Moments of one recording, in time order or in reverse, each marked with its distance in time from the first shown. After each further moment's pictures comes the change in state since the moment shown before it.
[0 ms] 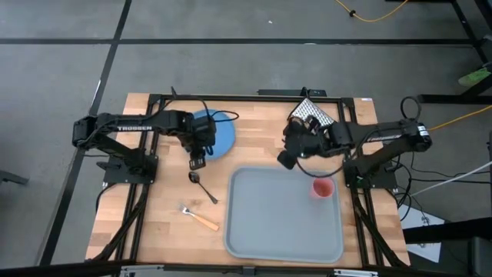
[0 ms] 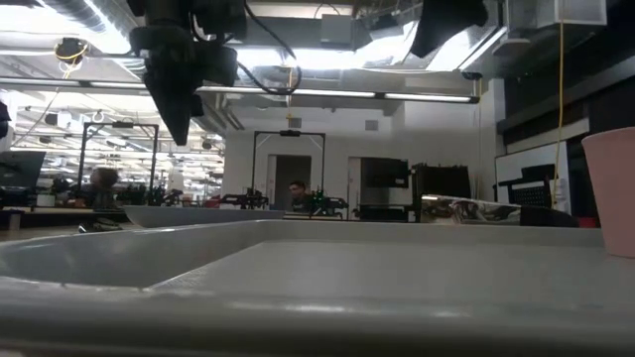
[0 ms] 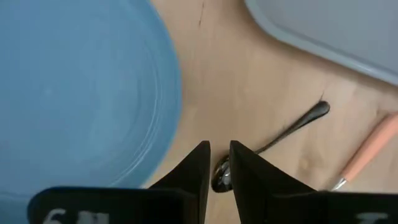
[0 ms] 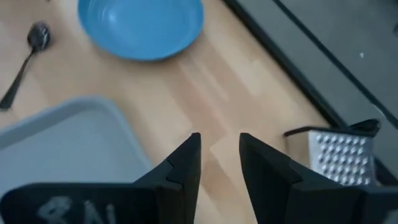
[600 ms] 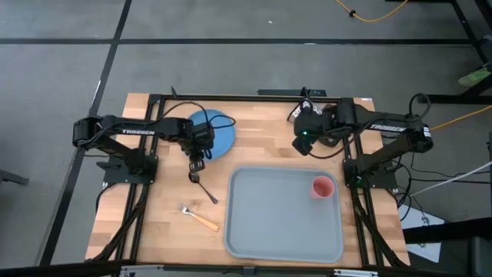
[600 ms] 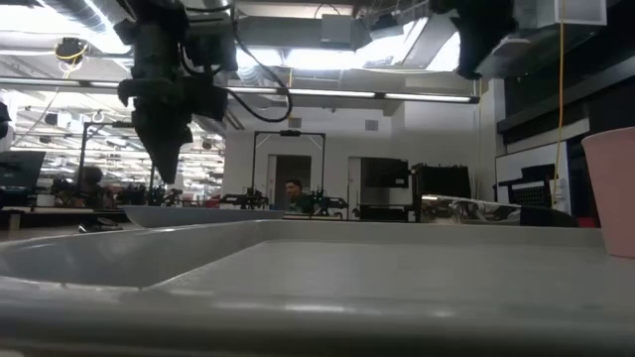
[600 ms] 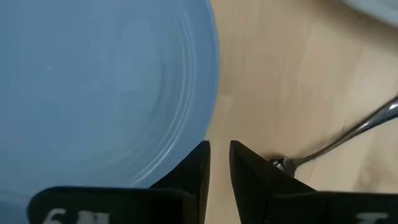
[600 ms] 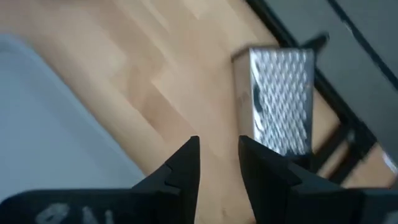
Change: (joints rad) left arm 0.000 0.003 -0.190 0.172 -0.091 -0.003; right arm -0.174 -0.027 0.058 -0.370 -0.151 0.045
